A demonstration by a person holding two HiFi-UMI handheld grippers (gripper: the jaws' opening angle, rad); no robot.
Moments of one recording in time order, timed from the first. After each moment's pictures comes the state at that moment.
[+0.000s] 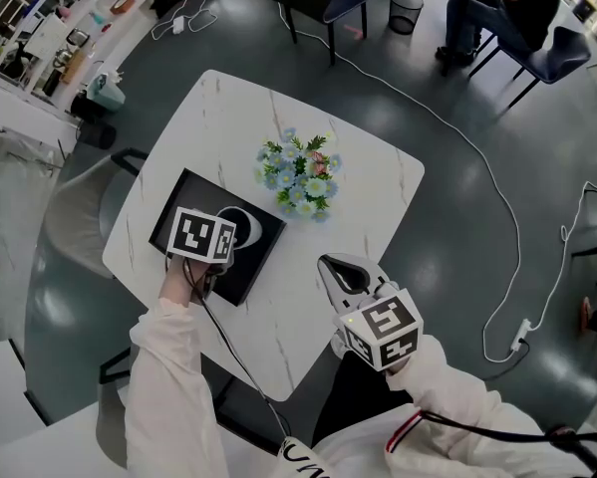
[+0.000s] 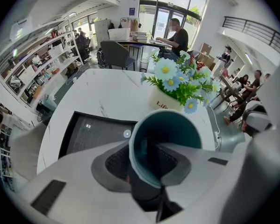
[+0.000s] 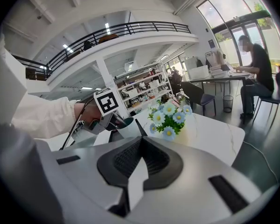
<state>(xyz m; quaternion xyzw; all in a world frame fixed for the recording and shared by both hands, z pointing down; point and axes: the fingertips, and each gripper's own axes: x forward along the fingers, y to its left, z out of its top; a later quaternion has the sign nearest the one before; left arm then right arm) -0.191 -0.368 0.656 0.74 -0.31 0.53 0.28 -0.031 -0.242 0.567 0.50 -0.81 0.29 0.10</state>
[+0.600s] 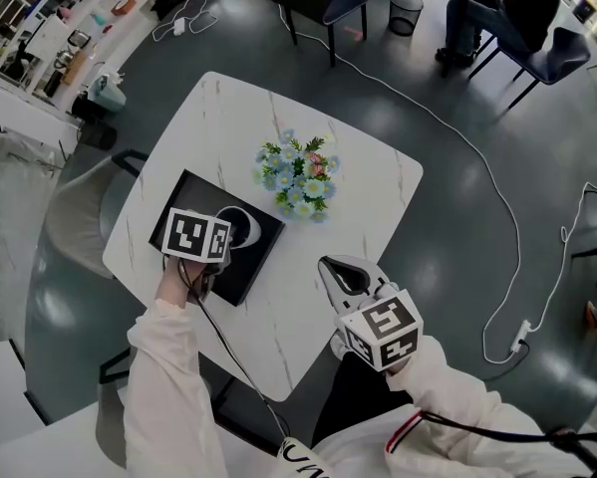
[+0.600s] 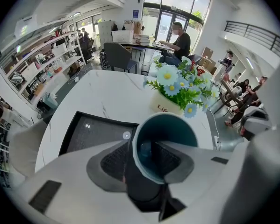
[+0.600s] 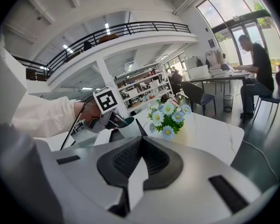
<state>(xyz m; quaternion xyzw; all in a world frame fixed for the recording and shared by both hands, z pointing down) -0.191 -0.369 0.650 0.74 -0.32 0.51 0.29 -0.027 -0.239 0.568 0.49 -0.81 0.30 0.10</state>
